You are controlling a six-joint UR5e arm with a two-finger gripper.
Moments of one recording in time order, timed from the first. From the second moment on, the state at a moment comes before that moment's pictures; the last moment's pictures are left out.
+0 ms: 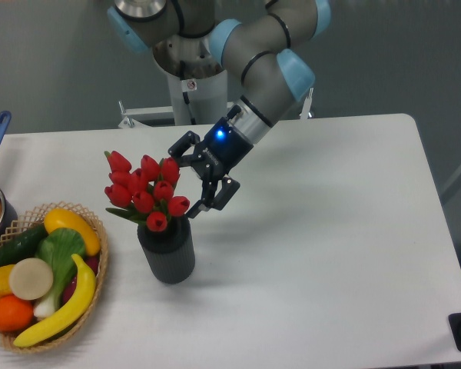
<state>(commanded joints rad) 2.61 -1.71 -2.07 -0.92 0.50 1.66</state>
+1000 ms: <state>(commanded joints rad) 2.58 -1.77 -2.03 -0.92 0.45 1.58</state>
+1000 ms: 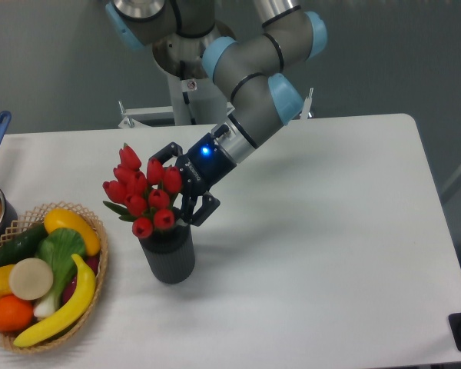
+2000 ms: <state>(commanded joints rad) 2.55 -1.77 -2.02 -0.92 0.45 1.56</state>
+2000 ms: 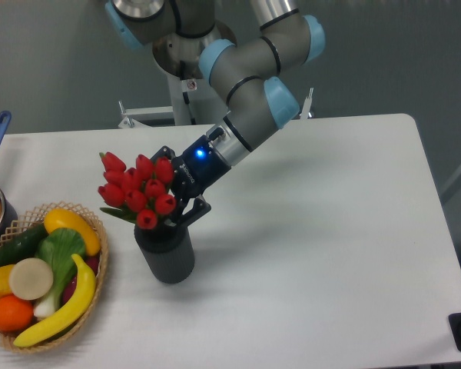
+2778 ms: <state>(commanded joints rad) 2.58 -1.77 -2.00 -0.92 0.44 1.55</state>
